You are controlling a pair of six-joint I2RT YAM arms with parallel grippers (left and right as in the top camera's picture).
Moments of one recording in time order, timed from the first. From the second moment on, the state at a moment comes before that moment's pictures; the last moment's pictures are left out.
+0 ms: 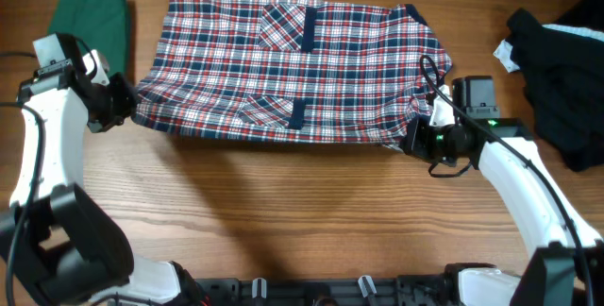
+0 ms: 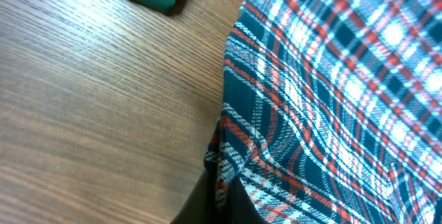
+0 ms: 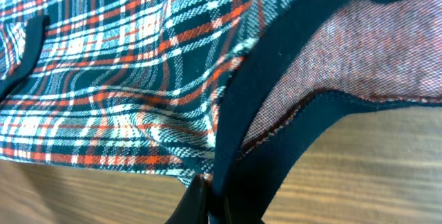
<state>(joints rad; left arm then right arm) 0.37 1.70 1.28 -0.84 0.19 -0.22 0.02 1.42 0.83 -0.69 -0.39 0.30</state>
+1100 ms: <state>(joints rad) 0.34 1.53 1.28 -0.91 0.15 -0.32 0.02 1.20 0.83 -0.70 -0.21 0.42</state>
